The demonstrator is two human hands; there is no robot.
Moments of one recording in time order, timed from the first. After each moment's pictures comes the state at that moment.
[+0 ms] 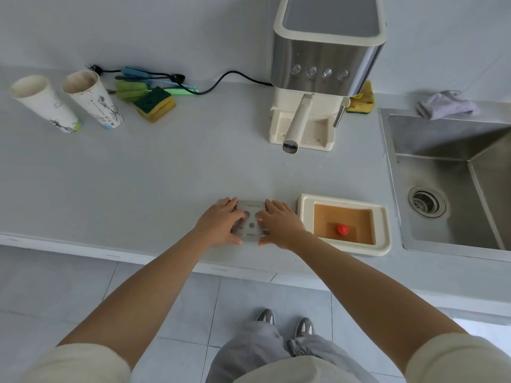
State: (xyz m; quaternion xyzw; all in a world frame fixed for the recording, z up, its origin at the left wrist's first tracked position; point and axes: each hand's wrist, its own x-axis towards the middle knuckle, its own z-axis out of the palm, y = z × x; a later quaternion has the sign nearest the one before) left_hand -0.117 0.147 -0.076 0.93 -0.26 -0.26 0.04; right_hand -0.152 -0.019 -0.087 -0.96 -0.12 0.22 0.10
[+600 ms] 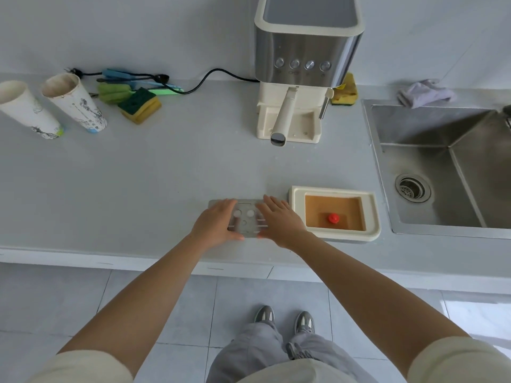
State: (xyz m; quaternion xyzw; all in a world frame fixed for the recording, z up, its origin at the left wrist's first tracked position) left_hand -0.130 0.143 -0.080 0.94 -0.22 -0.22 0.13; right_hand -0.173 -0.027 -0.087 -0.97 -0.08 0.18 0.15
